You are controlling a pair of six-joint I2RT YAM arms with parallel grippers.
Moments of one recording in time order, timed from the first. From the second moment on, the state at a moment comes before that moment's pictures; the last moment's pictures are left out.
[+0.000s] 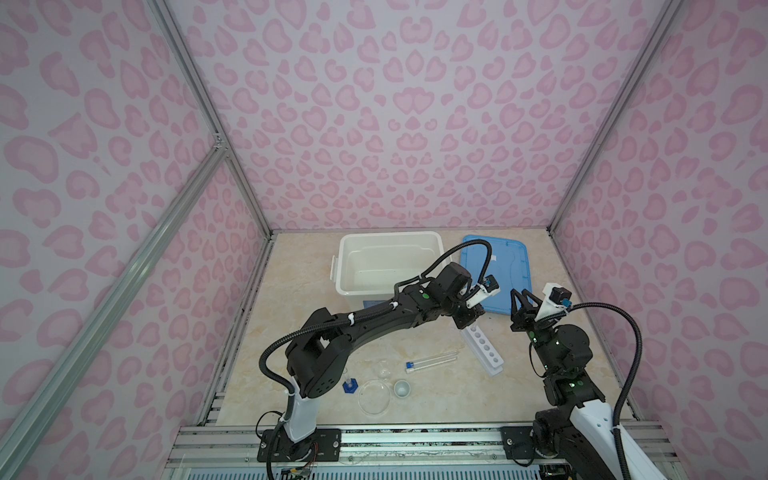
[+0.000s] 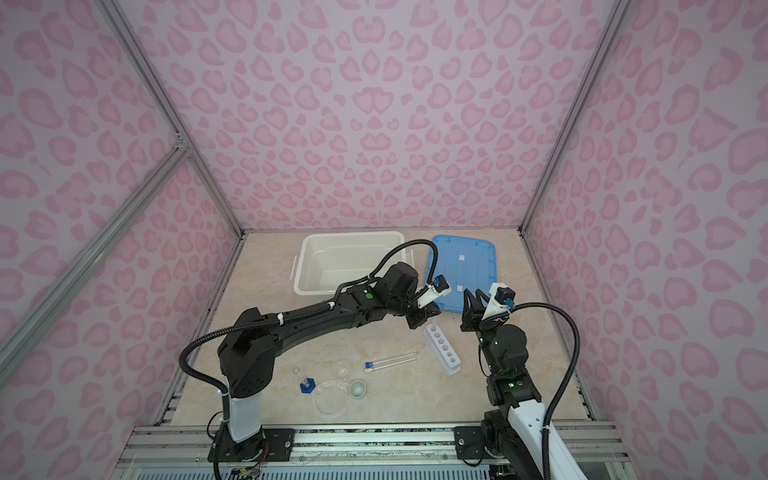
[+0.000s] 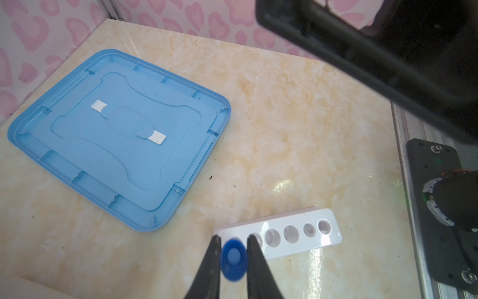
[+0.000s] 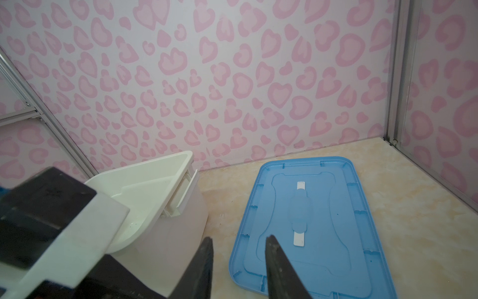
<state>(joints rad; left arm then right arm) -0.96 1.95 1.55 -0.27 0.29 0.21 0.18 0.60 0.27 0.31 0.01 0.32</state>
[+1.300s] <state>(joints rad) -0.96 1.88 1.52 -0.25 0.27 0.21 0.18 0.59 0.29 0.31 -0.01 0.32</state>
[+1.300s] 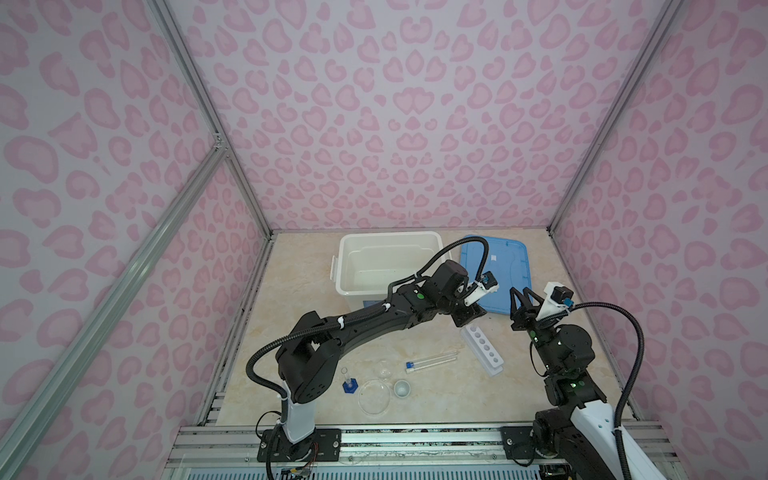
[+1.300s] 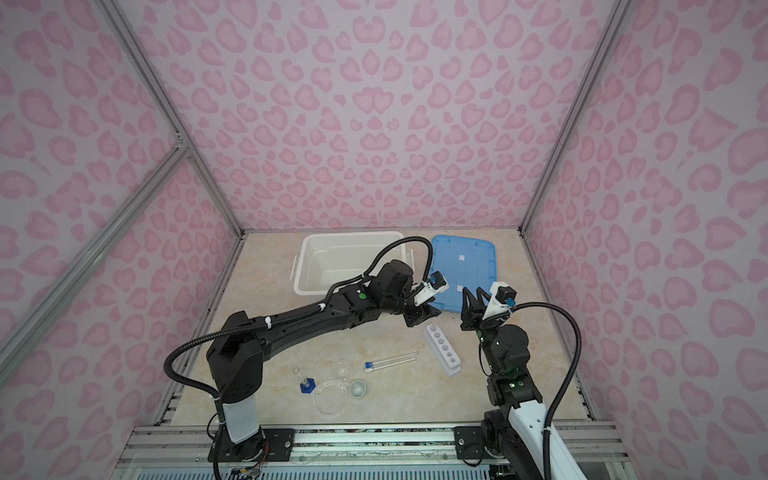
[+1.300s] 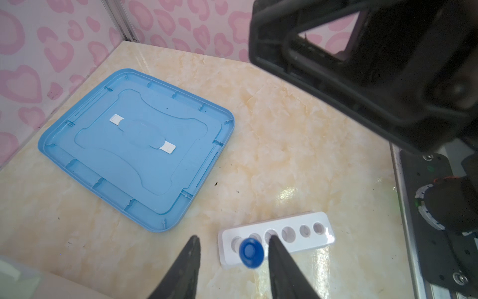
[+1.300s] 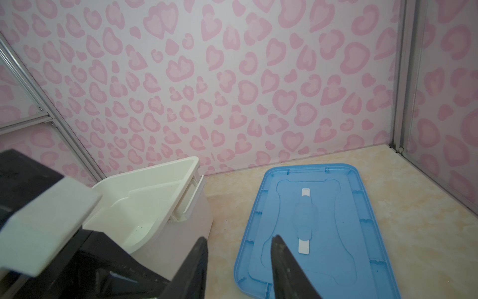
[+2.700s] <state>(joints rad) -0.42 1.01 0.69 0.15 0.31 -0.19 0.81 1.22 0.95 -0.57 -0.01 -0.31</state>
